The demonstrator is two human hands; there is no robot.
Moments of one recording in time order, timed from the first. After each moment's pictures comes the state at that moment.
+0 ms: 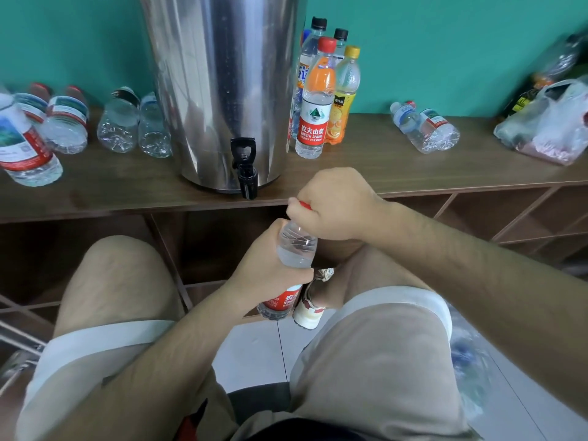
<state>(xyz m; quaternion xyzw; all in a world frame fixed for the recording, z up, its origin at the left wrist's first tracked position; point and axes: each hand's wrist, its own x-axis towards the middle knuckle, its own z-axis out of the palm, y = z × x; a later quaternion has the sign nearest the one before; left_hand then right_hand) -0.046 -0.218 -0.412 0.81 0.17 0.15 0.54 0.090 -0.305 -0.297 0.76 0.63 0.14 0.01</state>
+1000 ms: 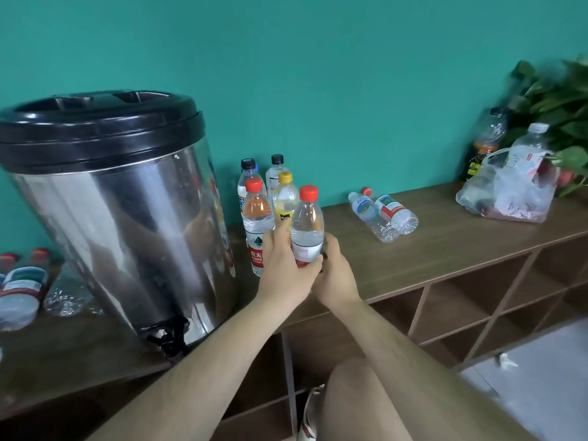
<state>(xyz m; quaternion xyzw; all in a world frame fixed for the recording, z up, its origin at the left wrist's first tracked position) 0.168 -0.221 -0.291 0.84 0.19 0.30 0.42 0.255 -0.307 -0.339 0.79 0.30 -0.02 -0.53</state>
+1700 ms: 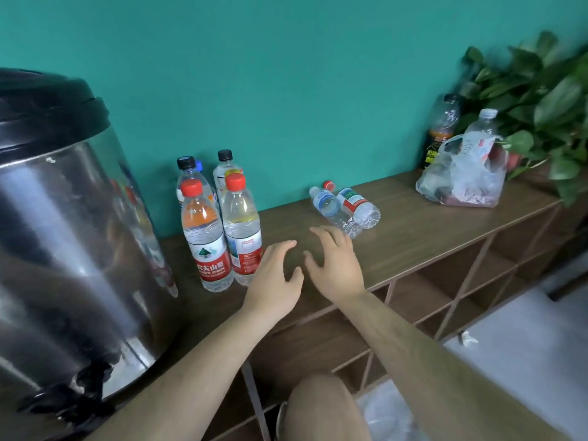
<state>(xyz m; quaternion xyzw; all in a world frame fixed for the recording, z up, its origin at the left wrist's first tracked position) 0.225 -0.228 -0.330 0.91 0.14 0.19 0.34 0.325 -0.346 -0.352 0.87 0.30 0.15 -0.37</state>
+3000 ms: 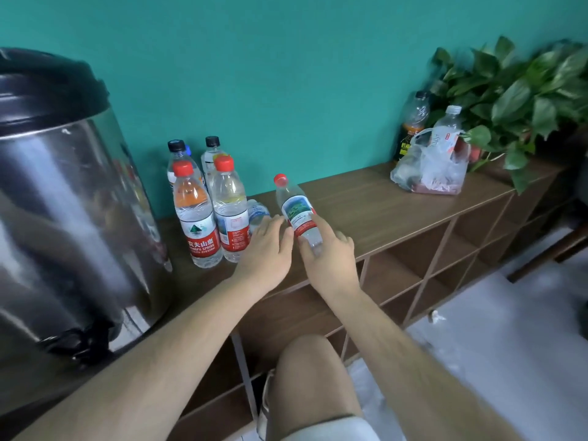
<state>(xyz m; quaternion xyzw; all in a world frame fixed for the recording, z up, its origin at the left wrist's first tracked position) 0.216 -0.249 -0.305 0.93 0.11 0.15 0.31 0.262 -0.383 -0.323 0.89 0.19 0.11 -0.40</state>
